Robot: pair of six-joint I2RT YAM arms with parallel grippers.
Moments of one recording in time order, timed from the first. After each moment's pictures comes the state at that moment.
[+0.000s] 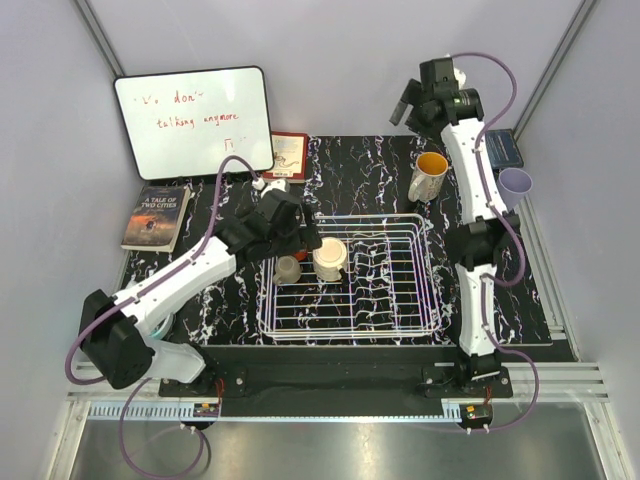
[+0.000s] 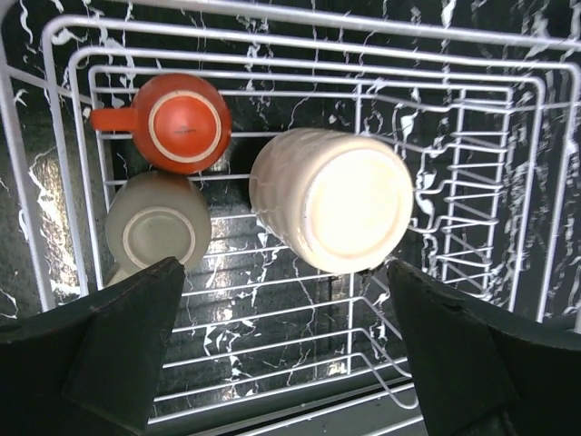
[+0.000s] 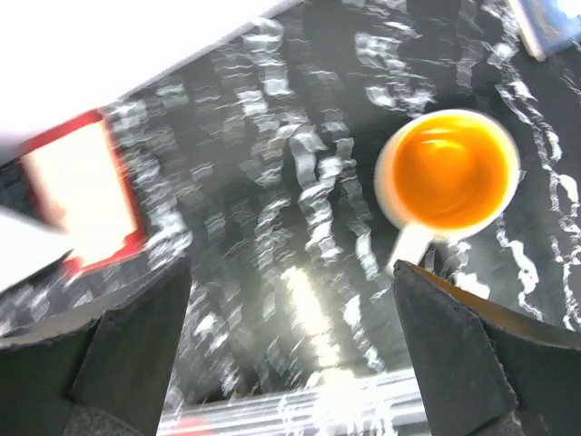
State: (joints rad) left arm -0.72 1.36 1.14 -0.63 -0.18 -0.79; right arm 0.19 2.35 2.76 -1.18 0.19 0.60
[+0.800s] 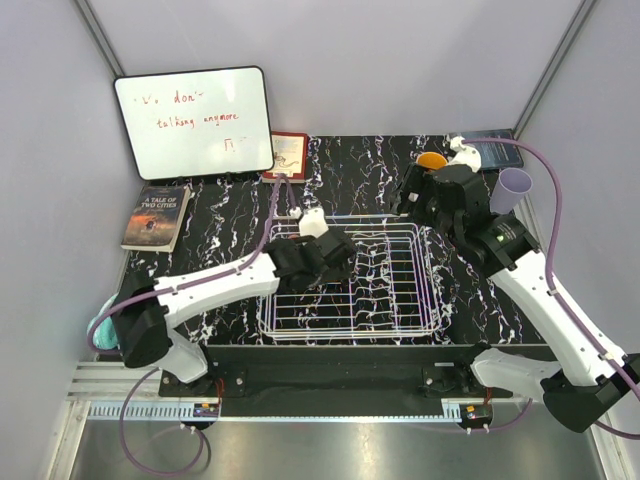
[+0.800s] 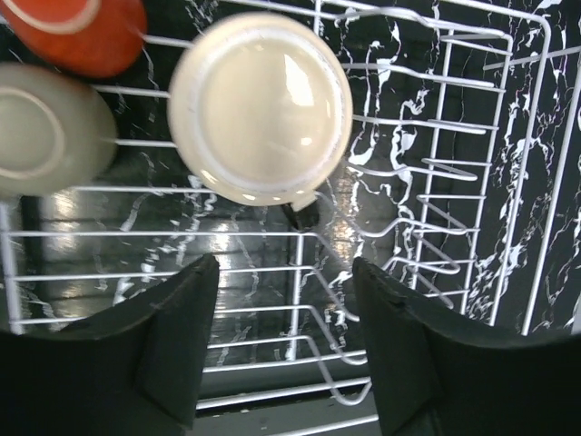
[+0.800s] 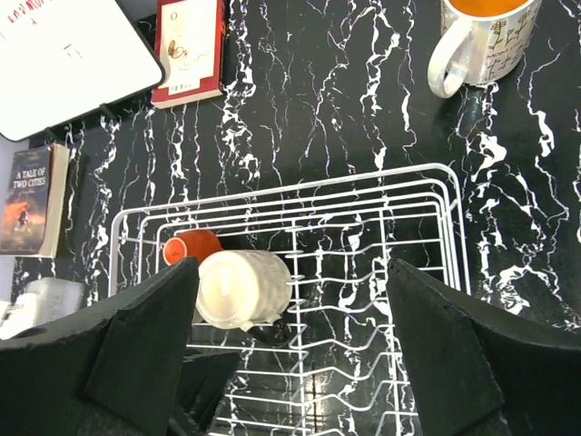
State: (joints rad) left arm -1.05 1.49 1.21 -0.71 -0.45 -1.10; right arm 0.57 1.12 1.33 -0.70 0.33 0.63
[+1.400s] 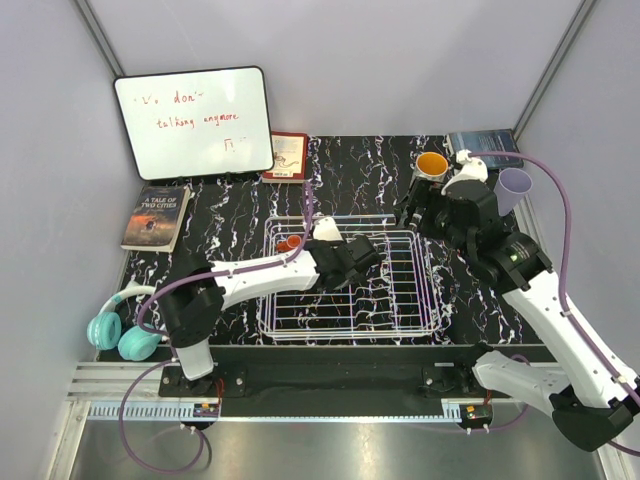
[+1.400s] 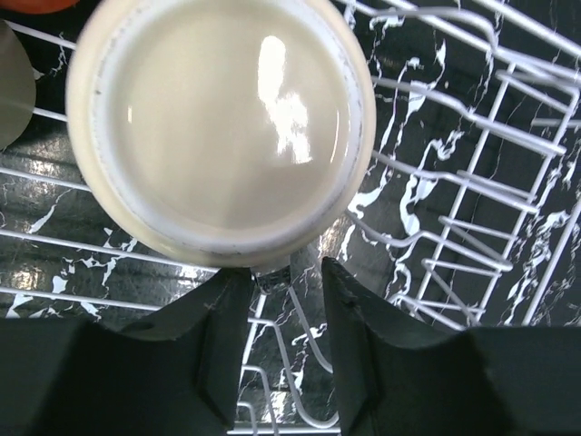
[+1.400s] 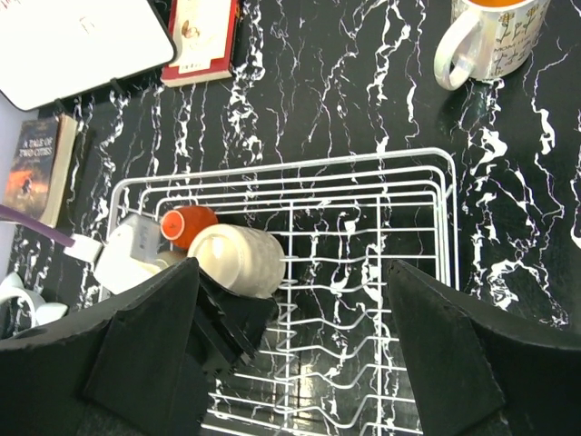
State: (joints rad) left arm -1.08 1.77 1.32 -0.71 -0.51 -1.39; right arm 0.57 1.01 1.25 -0.69 0.28 0.57
